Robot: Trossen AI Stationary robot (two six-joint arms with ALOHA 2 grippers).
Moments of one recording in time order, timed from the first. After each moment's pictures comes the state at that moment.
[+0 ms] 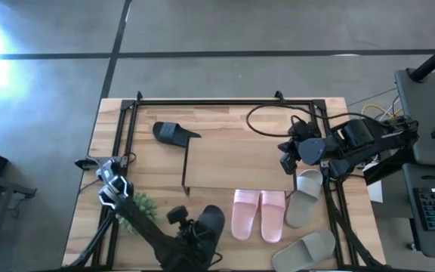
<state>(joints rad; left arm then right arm) -0.75 2.22 2.04 -1.50 -0.67 -1.28 0.32 1.22 1.52 -1.28 0.52 0.91</state>
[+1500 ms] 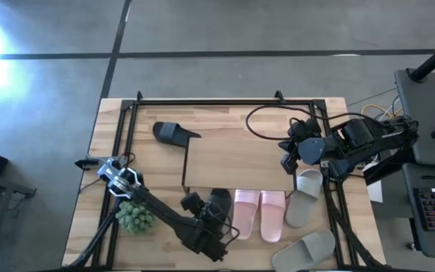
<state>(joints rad) -0.59 2.22 1.99 -1.37 -0.62 -1.17 0.32 1.21 1.52 -1.28 0.55 0.81</state>
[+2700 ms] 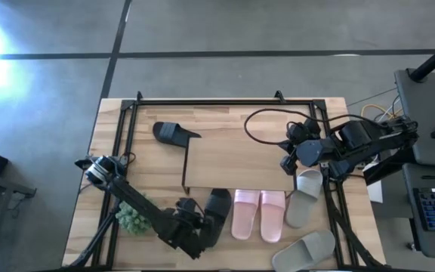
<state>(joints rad) -0.65 1.97 1.52 -0.98 -0.51 -2.06 0.32 1.21 1.49 -1.28 0.58 0.76</state>
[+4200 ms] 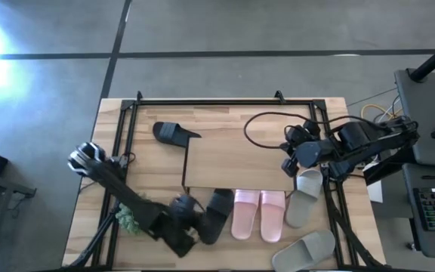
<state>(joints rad) -0.68 1.74 1.41 -0.70 -0.67 -1.72 0.32 1.20 1.45 -1.29 0.55 0.71</state>
